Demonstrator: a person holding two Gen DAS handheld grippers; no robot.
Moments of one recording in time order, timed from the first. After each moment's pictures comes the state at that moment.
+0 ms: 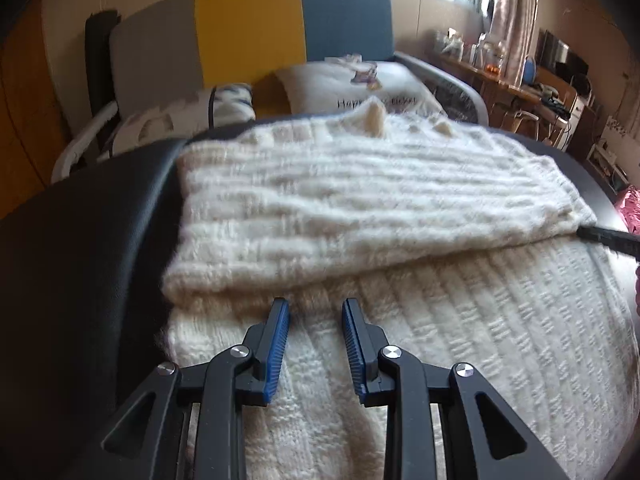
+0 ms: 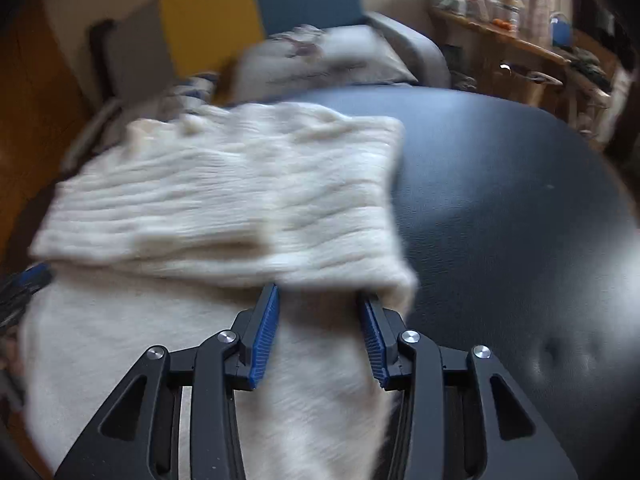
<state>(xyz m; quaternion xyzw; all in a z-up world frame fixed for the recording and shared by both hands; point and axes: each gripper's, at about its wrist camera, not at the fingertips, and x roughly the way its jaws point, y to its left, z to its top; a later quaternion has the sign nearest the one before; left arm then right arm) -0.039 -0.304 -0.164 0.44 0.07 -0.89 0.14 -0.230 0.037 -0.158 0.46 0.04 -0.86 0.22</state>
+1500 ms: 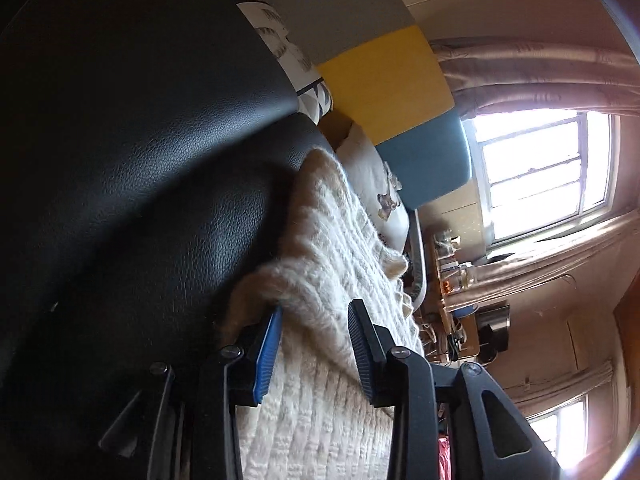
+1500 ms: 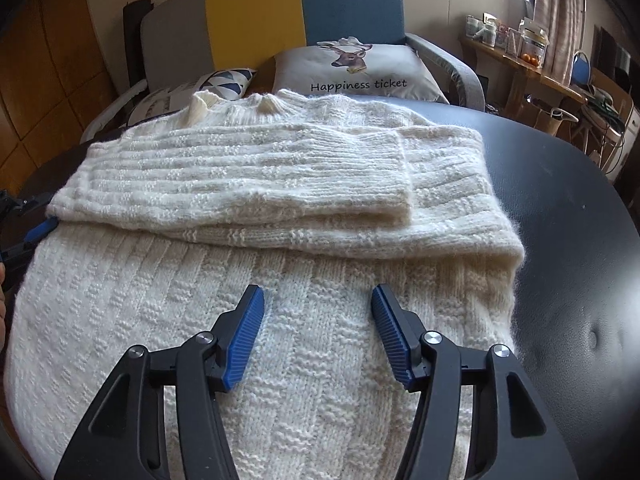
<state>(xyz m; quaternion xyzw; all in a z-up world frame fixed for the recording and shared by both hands) 0.014 -0.419 -0.202 0.23 0.57 -0.78 0.12 -0.161 -0.025 -0.163 0.44 0.09 -0.85 0.27</state>
